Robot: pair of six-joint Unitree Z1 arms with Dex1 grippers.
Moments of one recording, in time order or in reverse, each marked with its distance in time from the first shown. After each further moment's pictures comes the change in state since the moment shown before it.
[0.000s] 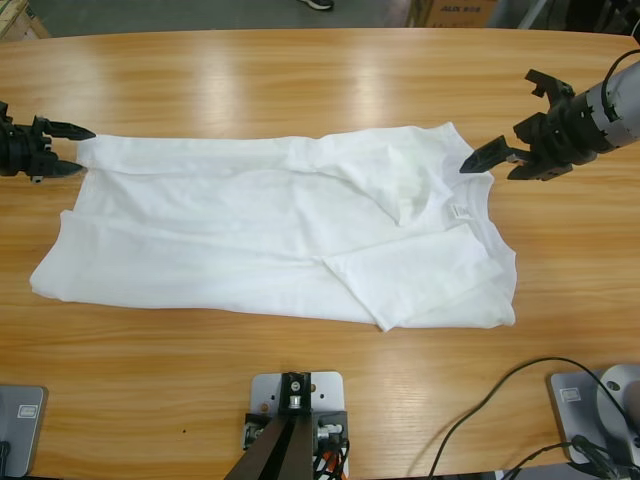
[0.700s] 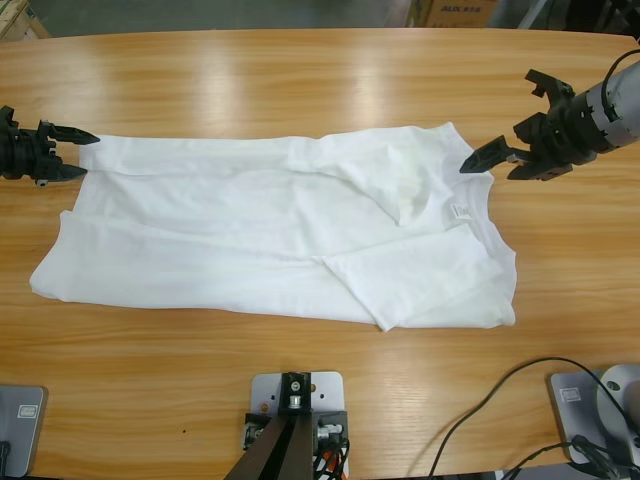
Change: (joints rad) arm 0 0.000 0.031 0.000 0.000 -0.010 0.000; arm 1 0.000 0.000 0.000 0.000 0.000 0.000
